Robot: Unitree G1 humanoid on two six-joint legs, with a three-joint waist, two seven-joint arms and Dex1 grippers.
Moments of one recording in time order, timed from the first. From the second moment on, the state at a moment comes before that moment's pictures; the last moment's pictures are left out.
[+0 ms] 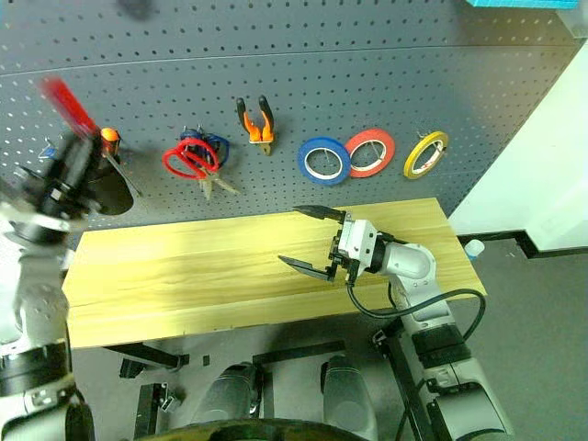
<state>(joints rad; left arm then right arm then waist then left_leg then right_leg) -0.30 0.51 0.48 -0.15 -0.71 -0.03 -0.65 -0.31 -0.38 0.15 0.12 0.34 -0.35 1.09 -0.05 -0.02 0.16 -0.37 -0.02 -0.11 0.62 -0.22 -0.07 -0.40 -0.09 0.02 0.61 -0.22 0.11</state>
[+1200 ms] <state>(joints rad) -0.52 0.54 0.46 0.49 -0.36 -0.41 -0.47 -0.29 -0.38 0.10 -0.01 0.54 -0.14 1.13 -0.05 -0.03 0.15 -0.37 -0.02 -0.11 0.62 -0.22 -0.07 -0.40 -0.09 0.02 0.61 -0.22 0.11</state>
